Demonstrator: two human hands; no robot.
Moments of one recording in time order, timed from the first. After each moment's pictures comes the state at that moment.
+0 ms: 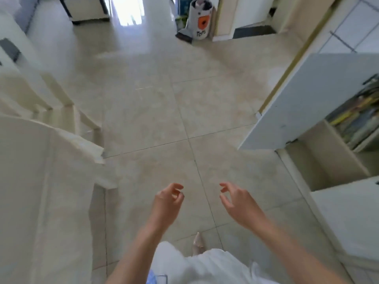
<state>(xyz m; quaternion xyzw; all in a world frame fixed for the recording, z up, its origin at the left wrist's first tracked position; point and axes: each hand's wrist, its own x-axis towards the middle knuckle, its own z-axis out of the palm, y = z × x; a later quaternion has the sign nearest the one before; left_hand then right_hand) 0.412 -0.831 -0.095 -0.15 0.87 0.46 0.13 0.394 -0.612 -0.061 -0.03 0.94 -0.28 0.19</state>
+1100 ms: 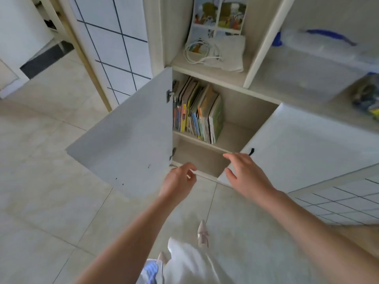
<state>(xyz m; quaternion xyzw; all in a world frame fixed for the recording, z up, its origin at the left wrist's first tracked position) 0.050 -0.256 -0.071 0.38 0.83 0.30 0.27 0.204 -0.126 -0.006 0.33 0.93 -0.17 0.00</state>
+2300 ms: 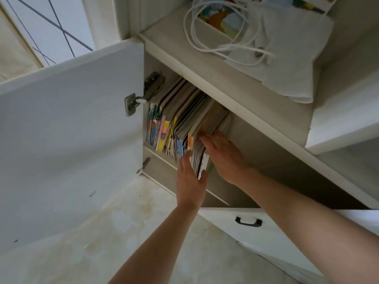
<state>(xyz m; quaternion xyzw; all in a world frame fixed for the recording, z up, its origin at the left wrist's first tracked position) -0.012 0.044 -0.252 0.15 0.81 0.53 0.21 -0.002 0.165 -0.182 0.13 0.98 0.00 0.14</state>
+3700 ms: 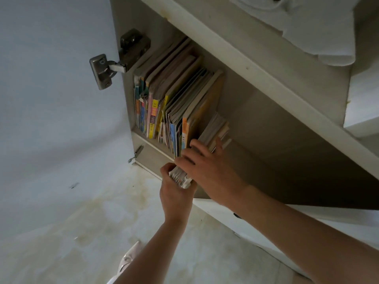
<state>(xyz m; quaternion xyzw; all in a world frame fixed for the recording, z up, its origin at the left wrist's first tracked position) 0.020 0.024 -0.307 0.06 0.80 0.57 0.17 0.022 0.121 -0.199 -0.02 0.99 0.09 0.14</state>
